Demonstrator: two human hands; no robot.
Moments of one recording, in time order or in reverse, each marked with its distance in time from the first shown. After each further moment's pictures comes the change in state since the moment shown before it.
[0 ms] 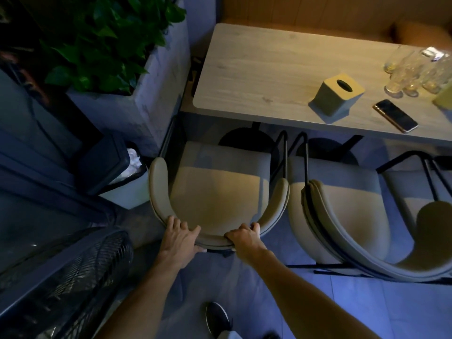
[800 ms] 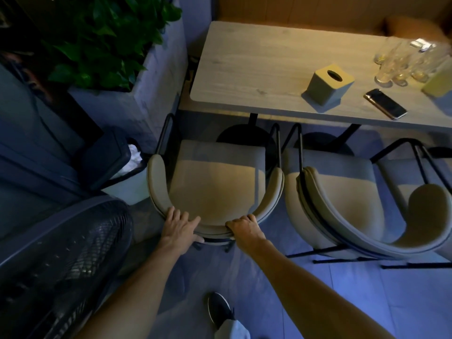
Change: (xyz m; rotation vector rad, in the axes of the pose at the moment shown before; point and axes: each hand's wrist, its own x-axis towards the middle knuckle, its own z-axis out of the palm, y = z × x) left_hand -0.006 0.008 0.012 -0.047 -0.067 -0.041; right_hand -0.015 -0.001 0.020 -0.161 0.064 -0.032
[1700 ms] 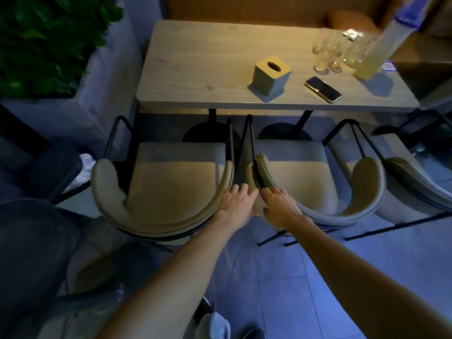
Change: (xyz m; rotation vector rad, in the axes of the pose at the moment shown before) left_hand -0.005 0.231 -0.113 -0.182 0.387 0.458; right_hand -0.121 0.176 -0.019 0.275 0.186 0.389
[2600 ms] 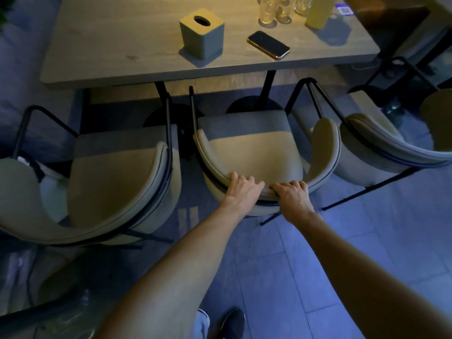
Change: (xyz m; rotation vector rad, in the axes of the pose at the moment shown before) left_hand 0.107 0.169 0.076 0.245 -0.130 0.121; right_hand -0.040 0.208 0.059 -0.164 0.128 0.128
